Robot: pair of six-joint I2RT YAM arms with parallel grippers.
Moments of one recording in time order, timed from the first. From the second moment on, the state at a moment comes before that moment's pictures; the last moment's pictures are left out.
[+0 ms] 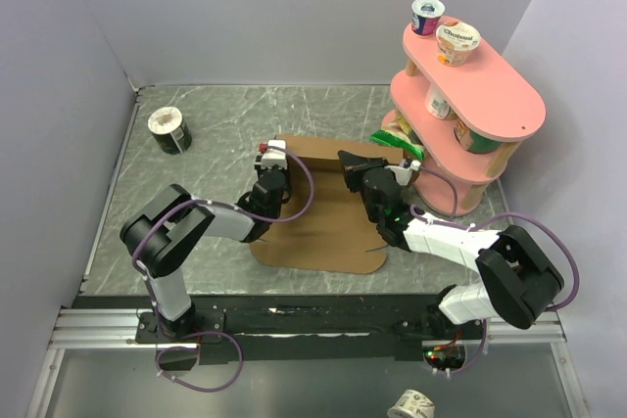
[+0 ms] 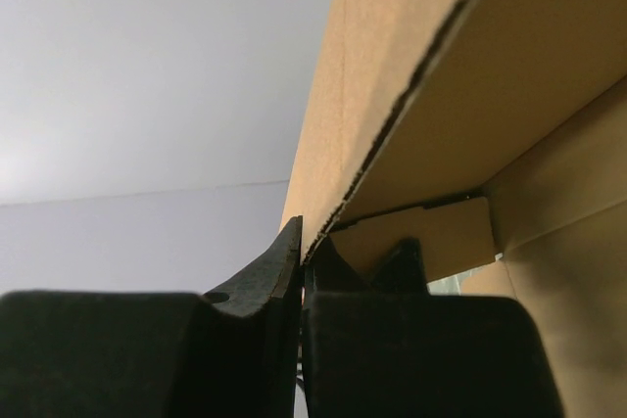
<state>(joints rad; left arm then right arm) -0.72 1.78 0.73 0.86 -0.67 -0.17 0.67 1.36 0.60 0.56 0.52 1.57</state>
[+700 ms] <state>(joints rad) -0.55 1.76 0.53 1.14 -0.20 -0.28 0.68 1.37 0.60 0.60 0.50 1.57</state>
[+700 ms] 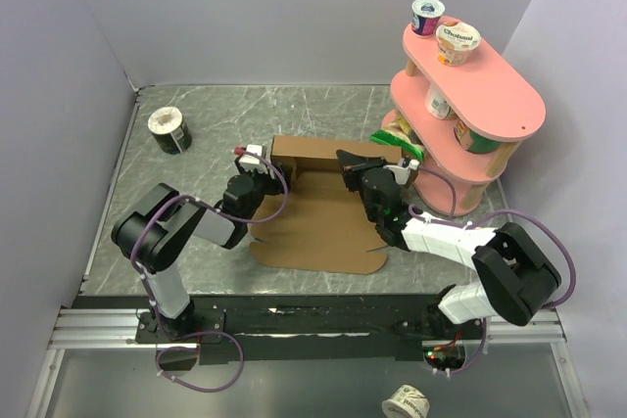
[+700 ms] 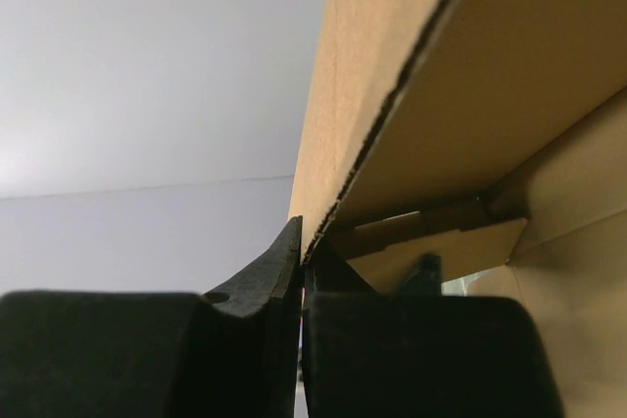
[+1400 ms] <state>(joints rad) -0.47 1.87 0.69 1.13 0.10 -0.42 0.67 1.38 0.60 0.64 0.53 1.55</state>
